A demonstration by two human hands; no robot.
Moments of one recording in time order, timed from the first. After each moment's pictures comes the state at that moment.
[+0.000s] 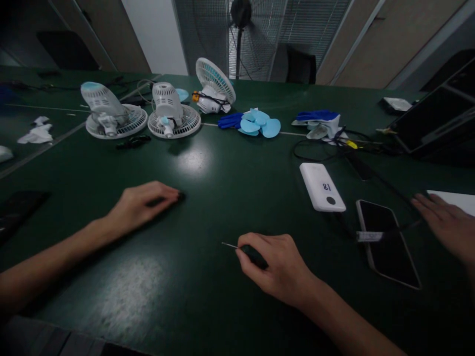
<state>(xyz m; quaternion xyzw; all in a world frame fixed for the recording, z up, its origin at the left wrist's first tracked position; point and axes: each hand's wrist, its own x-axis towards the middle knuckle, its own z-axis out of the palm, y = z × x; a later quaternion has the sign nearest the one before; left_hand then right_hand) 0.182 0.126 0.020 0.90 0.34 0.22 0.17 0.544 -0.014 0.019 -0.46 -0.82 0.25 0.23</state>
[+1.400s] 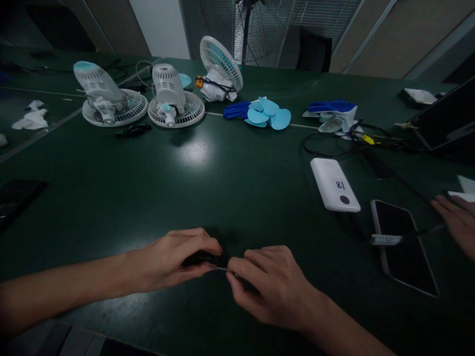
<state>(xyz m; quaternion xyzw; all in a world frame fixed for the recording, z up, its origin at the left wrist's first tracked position) 0.260 0.046 0.024 0.89 0.16 0.18 0.38 0.520 -0.026 0.018 -0.38 -0.88 0.12 0.26</state>
